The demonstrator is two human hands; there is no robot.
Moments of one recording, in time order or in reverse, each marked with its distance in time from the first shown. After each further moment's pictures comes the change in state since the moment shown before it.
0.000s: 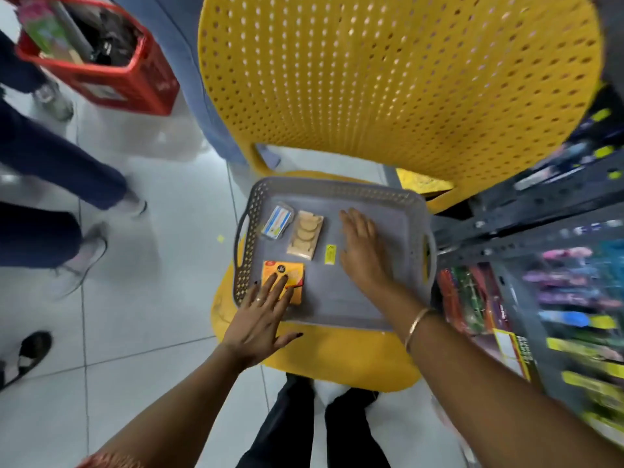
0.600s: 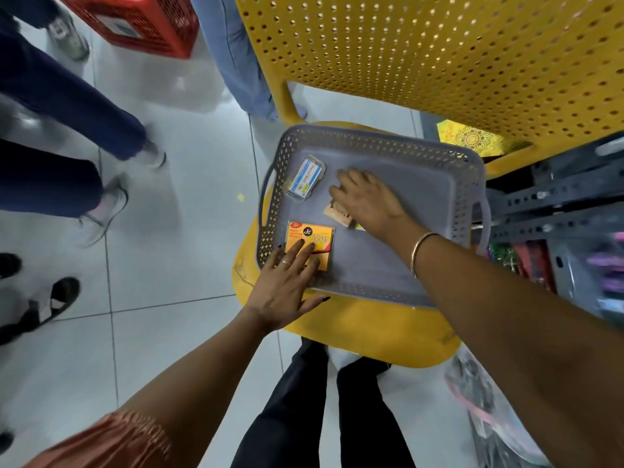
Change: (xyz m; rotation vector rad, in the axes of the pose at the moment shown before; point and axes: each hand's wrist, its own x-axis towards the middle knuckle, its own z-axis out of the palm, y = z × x) left_hand 0.005 -0.002 0.017 0.002 0.104 0.000; right_hand 0.054 -0.011 0.038 -0.599 -0.181 -0.581
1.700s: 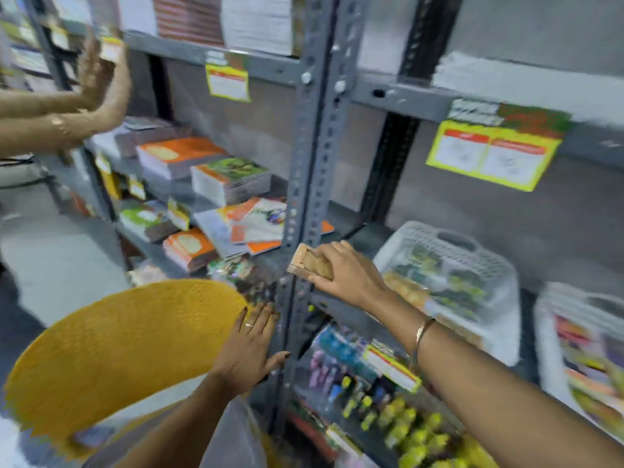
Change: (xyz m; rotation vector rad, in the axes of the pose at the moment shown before) left_hand 0.120 0.225 -0.335 0.146 0.474 0.655; right_hand -0.387 0.139 -0.353 0.217 0.557 1.016
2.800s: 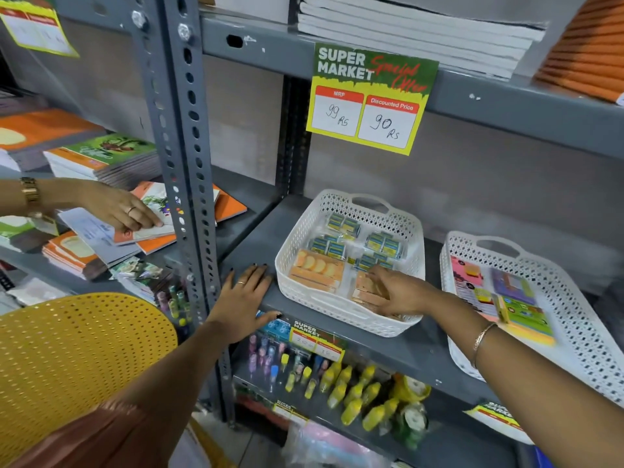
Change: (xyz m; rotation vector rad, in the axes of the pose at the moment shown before) left_hand 0.129 0.078 0.025 -0.002 -0.098 0.258; right_hand -0.142 0.173 -0.046 -0.052 -0.539 0.505
